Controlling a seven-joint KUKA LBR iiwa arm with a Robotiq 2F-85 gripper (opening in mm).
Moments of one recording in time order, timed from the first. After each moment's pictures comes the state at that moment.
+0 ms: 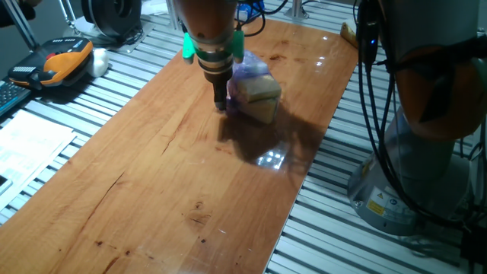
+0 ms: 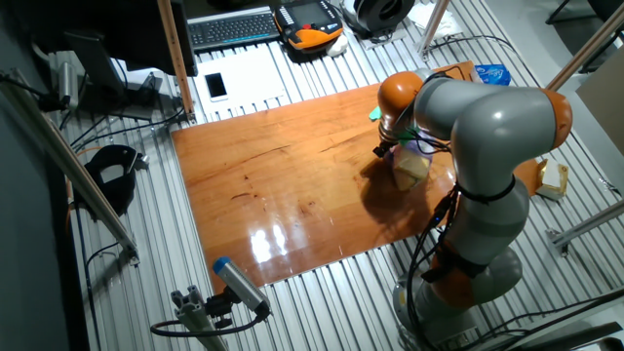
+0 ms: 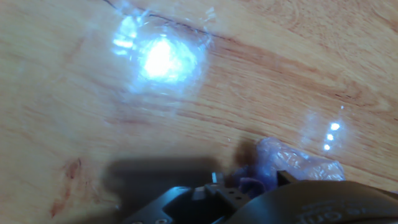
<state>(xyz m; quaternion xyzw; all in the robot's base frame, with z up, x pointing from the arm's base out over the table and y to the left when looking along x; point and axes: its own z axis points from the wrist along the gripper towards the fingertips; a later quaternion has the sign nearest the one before) 0.501 -0.069 0.070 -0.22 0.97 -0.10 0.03</state>
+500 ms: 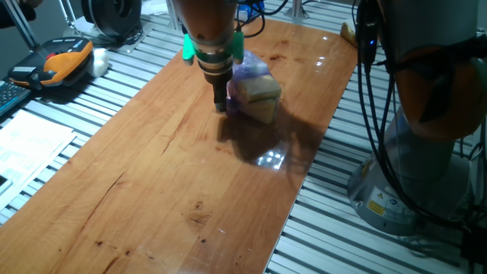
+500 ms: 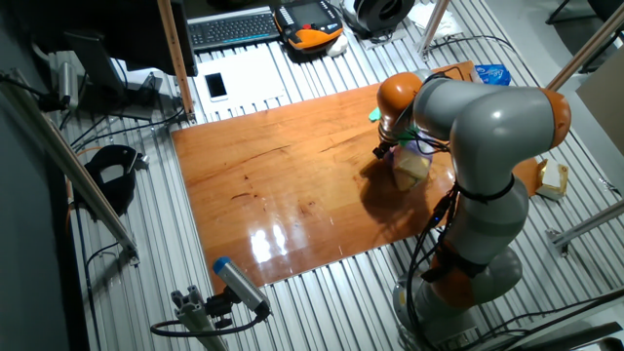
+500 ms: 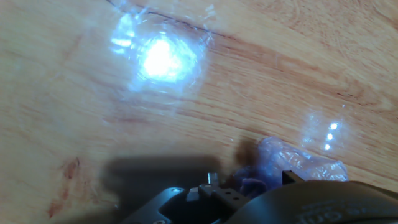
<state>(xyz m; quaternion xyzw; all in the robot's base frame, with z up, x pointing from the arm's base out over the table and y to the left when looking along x) 0.500 -0.068 0.064 -0.22 0.97 -0.10 0.02</state>
